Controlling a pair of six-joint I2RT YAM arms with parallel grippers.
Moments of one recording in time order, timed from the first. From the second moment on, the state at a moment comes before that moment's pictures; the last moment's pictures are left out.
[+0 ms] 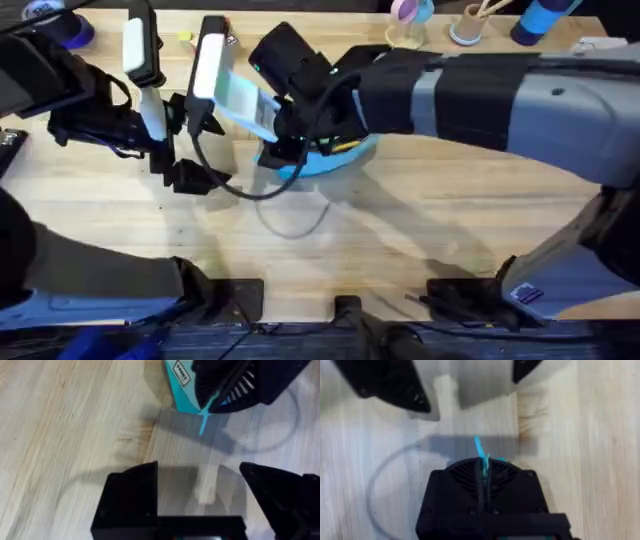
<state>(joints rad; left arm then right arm) 0.46 1.63 1.00 -1.15 0.77 1.78 0.86 1.89 1.35 -0.48 -0.24 -0.58</state>
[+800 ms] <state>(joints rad) 0.46 1.63 1.00 -1.21 0.91 1.74 0.81 1.87 1.35 -0.35 -0.23 -0.19</state>
